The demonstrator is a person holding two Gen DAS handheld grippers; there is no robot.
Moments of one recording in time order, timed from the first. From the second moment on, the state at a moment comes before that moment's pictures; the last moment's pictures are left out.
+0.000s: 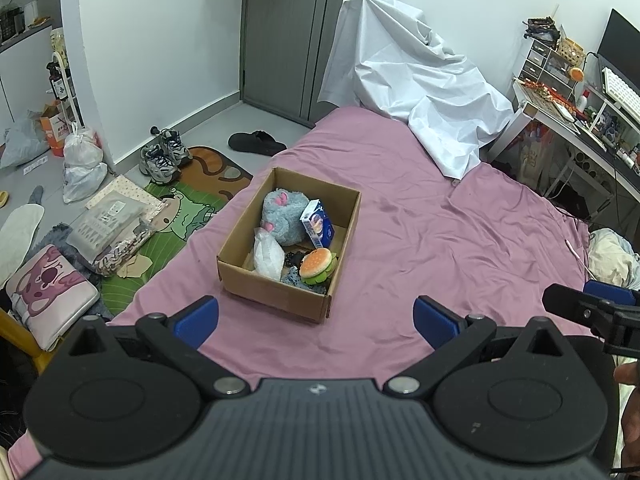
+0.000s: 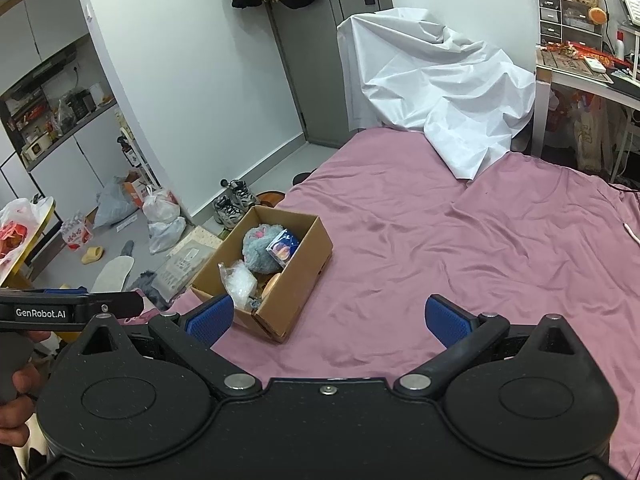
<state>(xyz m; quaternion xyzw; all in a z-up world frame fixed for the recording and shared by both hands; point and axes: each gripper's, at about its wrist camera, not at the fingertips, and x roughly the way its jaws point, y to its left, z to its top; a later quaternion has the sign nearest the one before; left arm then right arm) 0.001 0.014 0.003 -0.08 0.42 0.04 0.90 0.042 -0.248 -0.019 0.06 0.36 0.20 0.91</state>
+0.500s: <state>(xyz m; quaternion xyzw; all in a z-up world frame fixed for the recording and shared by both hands) 0.000 0.014 0.003 -0.08 0.42 0.03 0.90 0.041 -0.246 -0.019 0.06 0.36 0.20 0.91</state>
